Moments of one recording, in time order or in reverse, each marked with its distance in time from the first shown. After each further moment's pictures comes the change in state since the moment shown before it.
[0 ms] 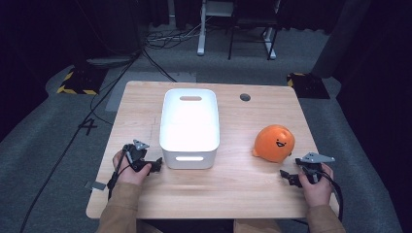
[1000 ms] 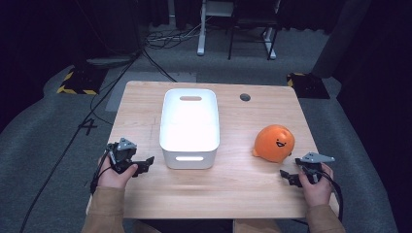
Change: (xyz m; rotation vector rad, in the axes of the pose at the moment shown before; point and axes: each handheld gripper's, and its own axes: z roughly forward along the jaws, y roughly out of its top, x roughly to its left) left arm 0.008 0.010 -0.073 -0.070 -0.141 0.025; right arm 0.000 0.000 0.000 0.001 0.004 -0.001
